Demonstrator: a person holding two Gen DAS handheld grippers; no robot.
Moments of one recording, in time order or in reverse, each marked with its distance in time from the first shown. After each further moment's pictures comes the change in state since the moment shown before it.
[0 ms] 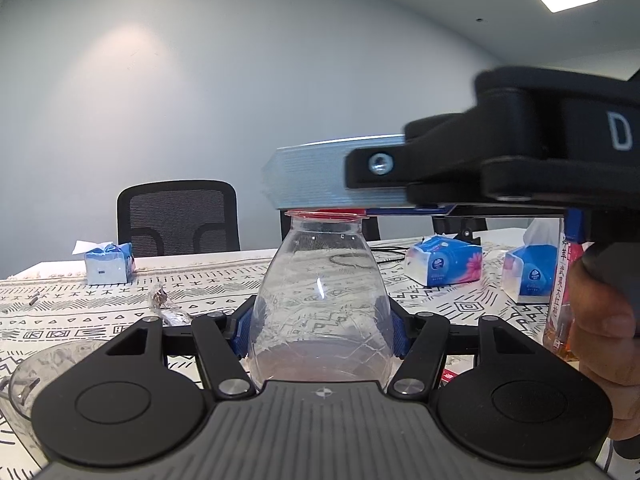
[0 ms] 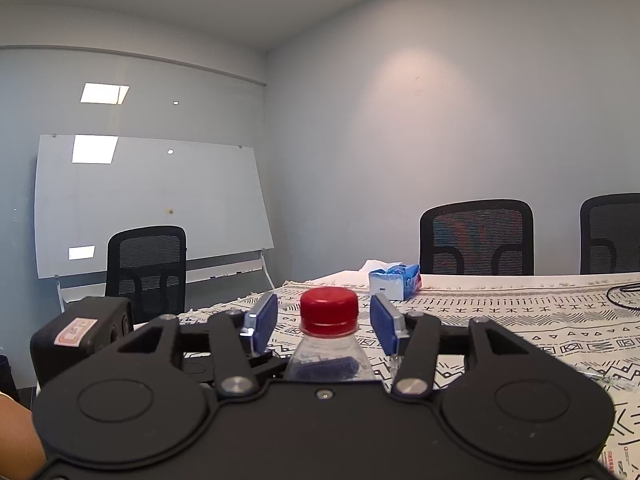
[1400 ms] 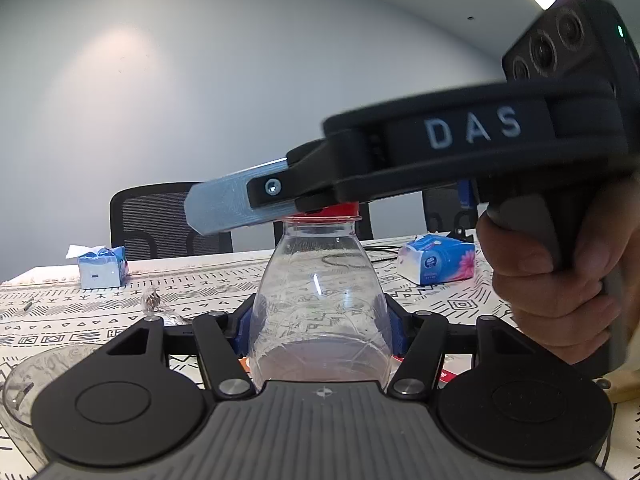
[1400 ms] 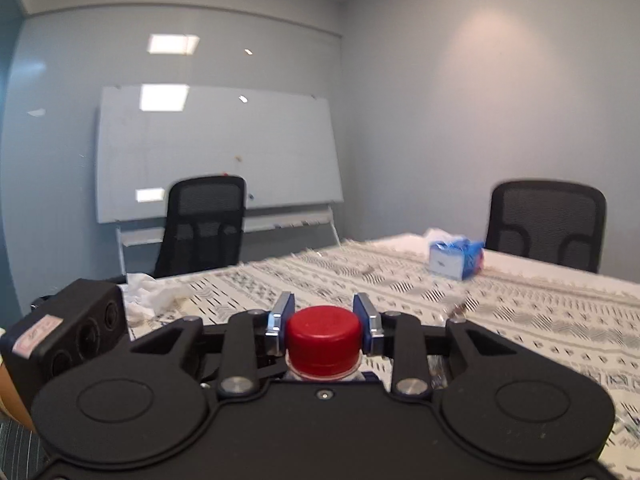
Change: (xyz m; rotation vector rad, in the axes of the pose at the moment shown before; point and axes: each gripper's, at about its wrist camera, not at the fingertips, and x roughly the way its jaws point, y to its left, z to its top) left arm -0.001 -0.005 -0.001 0.012 0.002 -0.012; right arm 0.046 -0.004 0.023 -0.101 0.192 0.112
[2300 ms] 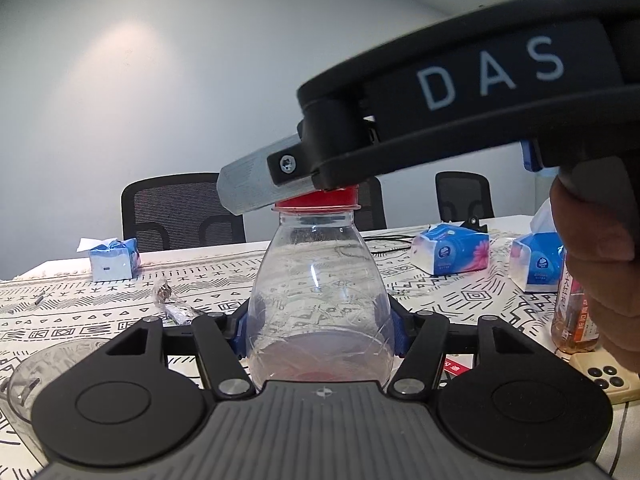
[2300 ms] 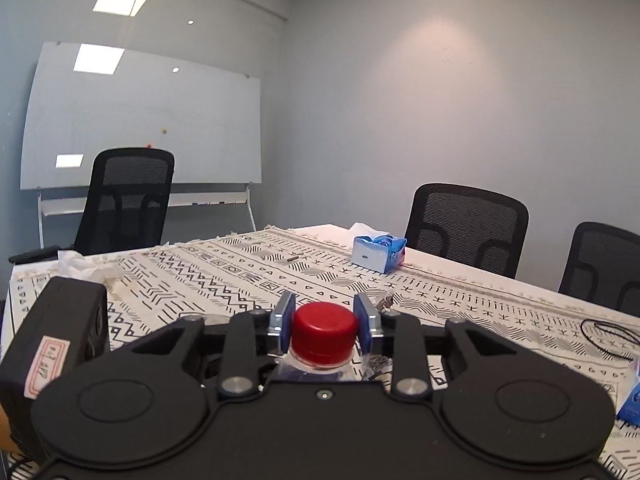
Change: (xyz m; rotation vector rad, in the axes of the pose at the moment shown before) left arm 0.004 -0.001 0.001 -0.006 0.036 0.036; right arm -0.010 0.031 0.000 -0.090 -0.001 -0.140
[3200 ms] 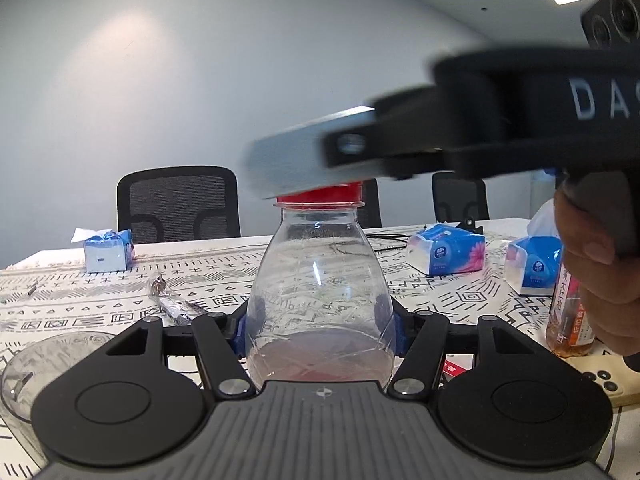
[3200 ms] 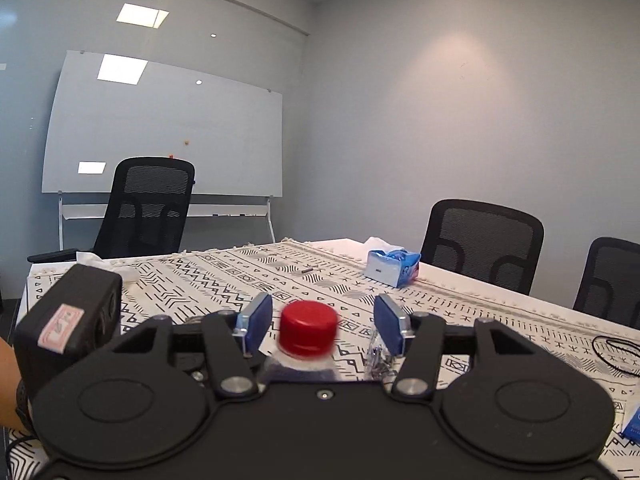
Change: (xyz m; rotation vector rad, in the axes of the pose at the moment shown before) left arm 0.003 0.005 0.000 -0.025 0.014 -0.021; right arm -0.015 -0.034 -0.008 0.023 -0.028 0.095
